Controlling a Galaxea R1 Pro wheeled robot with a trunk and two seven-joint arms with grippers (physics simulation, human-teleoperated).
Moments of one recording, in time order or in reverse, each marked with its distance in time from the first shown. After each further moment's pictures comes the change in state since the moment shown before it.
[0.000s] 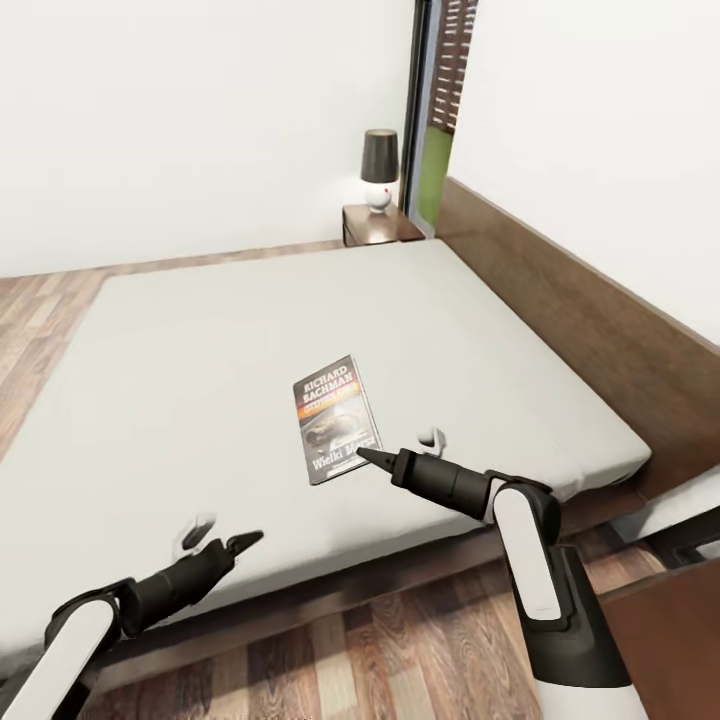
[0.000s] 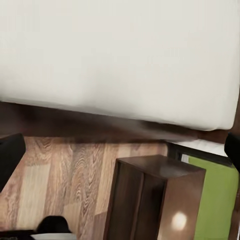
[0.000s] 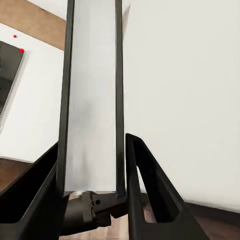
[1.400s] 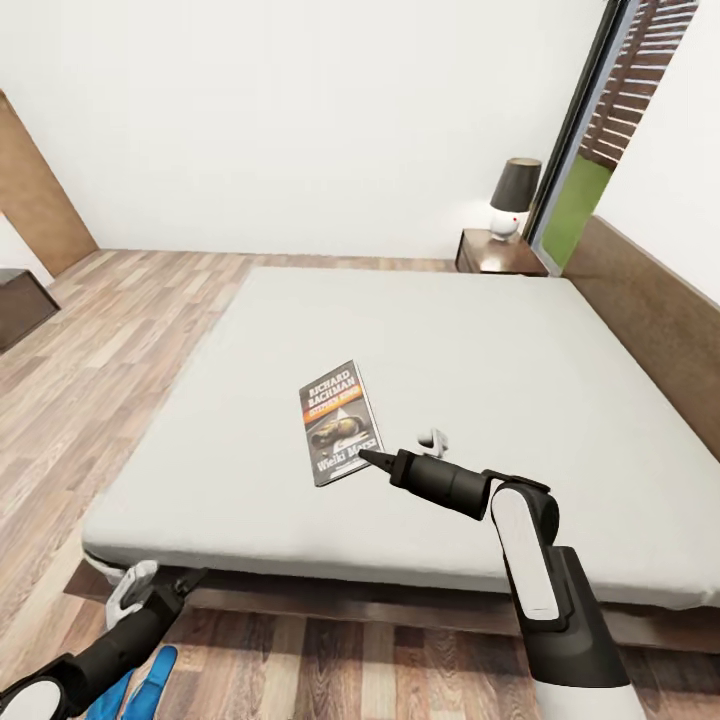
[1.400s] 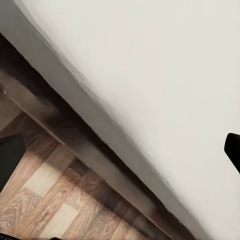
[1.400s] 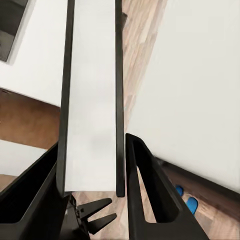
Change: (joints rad) left arm 0.193 -0.003 0.137 0.033 0.000 -0.222 -0.011; right arm 0.000 0.003 0.006 -0.001 0.004 0.000 -0.069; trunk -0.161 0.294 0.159
